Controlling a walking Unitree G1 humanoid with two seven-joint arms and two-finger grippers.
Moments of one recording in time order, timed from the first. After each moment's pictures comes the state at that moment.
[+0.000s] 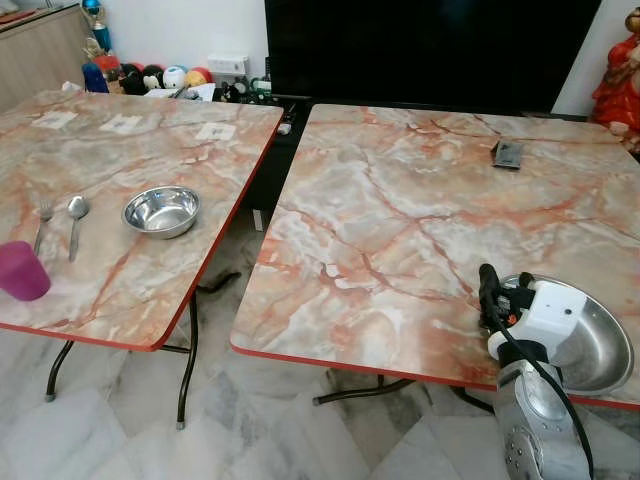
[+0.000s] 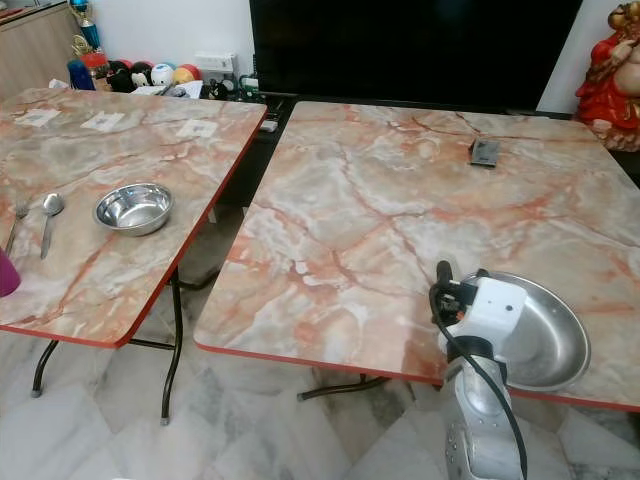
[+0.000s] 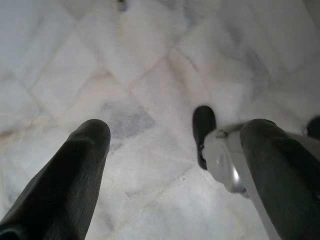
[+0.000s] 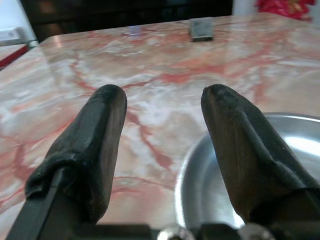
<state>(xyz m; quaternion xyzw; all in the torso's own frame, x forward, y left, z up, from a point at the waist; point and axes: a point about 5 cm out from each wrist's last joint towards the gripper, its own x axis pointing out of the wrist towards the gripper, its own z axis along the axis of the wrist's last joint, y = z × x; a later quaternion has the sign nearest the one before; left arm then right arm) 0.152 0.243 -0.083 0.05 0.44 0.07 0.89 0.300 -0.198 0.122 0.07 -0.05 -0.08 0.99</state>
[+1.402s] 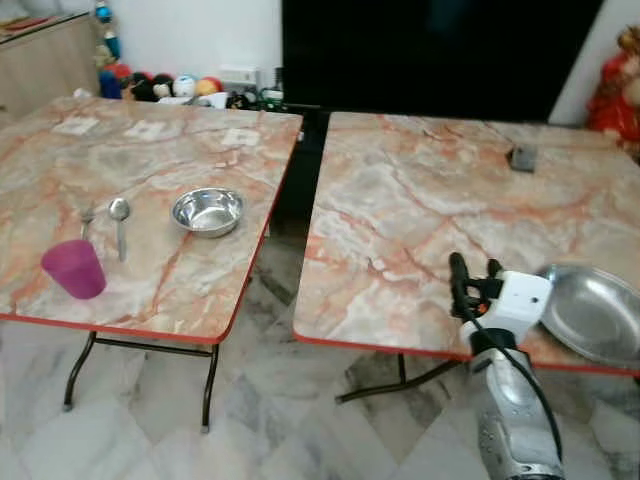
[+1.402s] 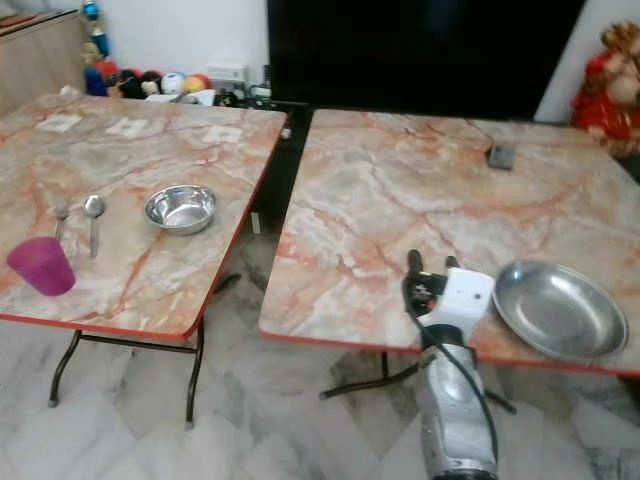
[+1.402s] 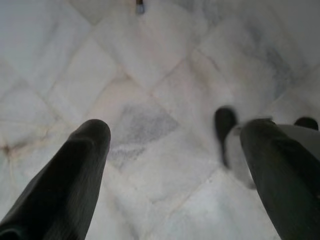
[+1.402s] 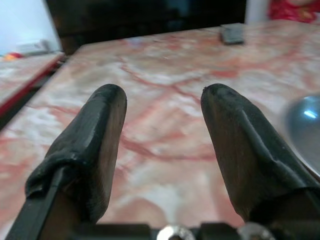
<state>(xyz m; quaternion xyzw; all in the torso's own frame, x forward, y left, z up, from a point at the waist) 0.147 0.230 -0.088 0.04 0.44 0.05 0.89 0.310 -0.184 0.116 0.09 -0.06 -0.08 0.99</state>
